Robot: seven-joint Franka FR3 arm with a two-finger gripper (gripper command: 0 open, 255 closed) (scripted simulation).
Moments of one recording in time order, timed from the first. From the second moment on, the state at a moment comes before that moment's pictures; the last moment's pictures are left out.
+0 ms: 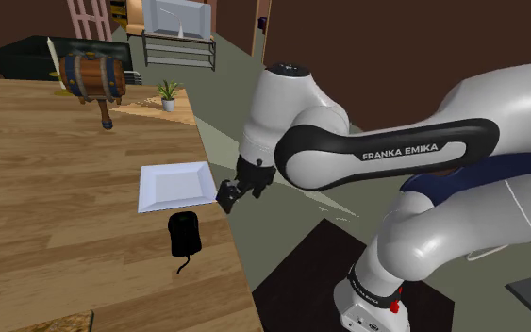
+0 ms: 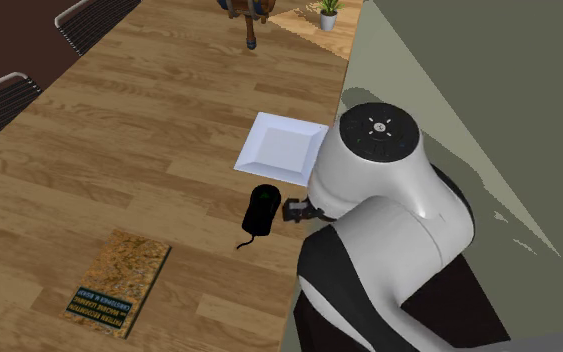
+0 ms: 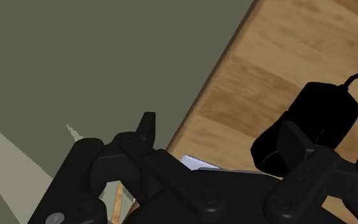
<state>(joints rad) 0.11 -0.67 0.46 -2.61 0.21 2.15 0.50</state>
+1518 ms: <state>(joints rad) -0.05 -0.27 0.87 -2.54 0.03 2.56 0.90</state>
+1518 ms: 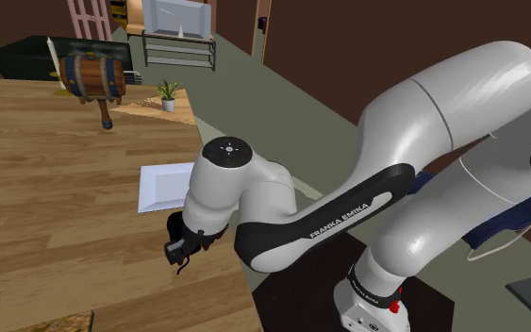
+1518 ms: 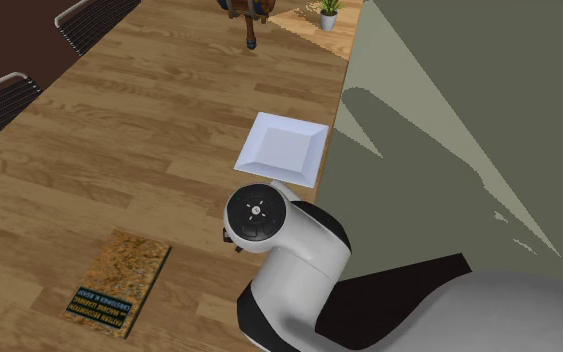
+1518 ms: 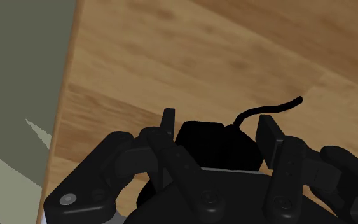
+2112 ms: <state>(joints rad) -0.03 -0.30 0.85 -2.53 0.06 2.53 0.88</state>
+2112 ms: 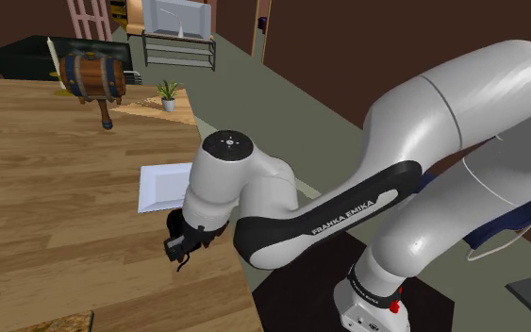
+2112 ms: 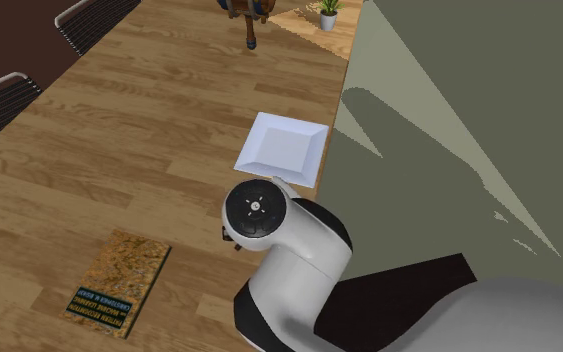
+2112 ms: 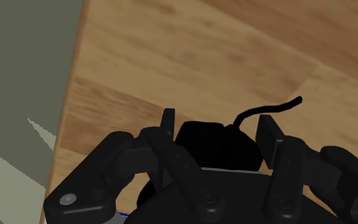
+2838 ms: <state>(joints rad) 0.03 -0.40 0.76 -2.45 0.13 2.36 0.80</state>
